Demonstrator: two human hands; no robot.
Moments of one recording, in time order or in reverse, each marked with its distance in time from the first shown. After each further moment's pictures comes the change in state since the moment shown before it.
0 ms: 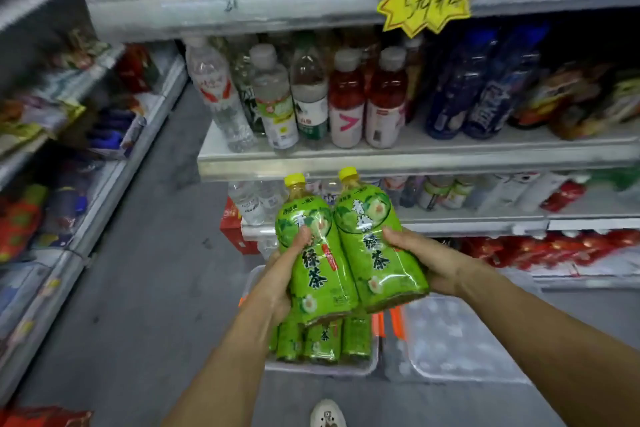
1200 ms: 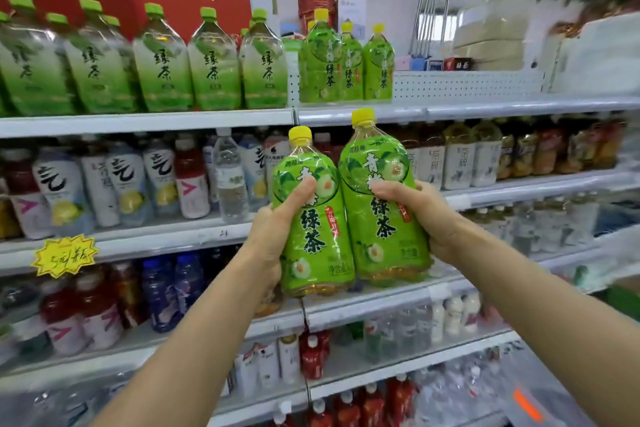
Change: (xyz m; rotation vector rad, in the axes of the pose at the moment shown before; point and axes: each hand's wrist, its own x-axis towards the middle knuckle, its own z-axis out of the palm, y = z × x) left_hand -0.285 0.056 0.613 0.156 -0.476 0.693; right_hand -0.535 -0.222 -0.333 -0.242 0.457 -0.938
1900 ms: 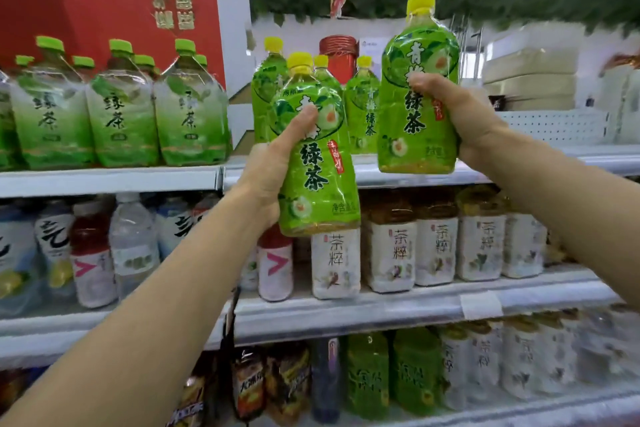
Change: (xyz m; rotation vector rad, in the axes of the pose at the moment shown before) left_hand 0.211 0.097 0.154 0.010 0.026 0.329; right_hand 0.263 -0.121 -0.181 0.016 0.096 -0.338
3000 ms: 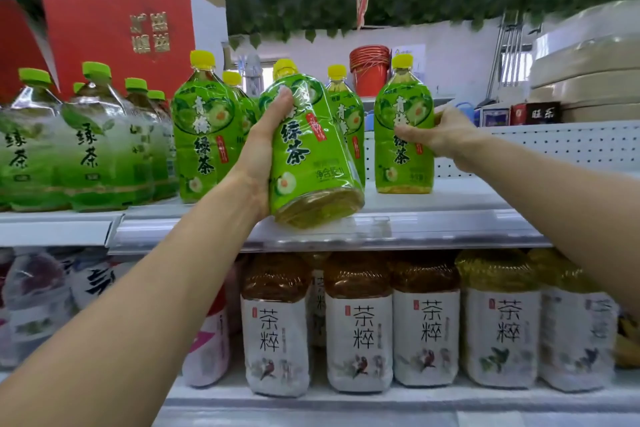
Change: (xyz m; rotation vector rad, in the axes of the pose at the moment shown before) left_hand 0.134 -0.015 0.101 -0.096 0.028 0.055; right_hand 0.231 0.094 -0.103 -0.491 -0.089 0.038
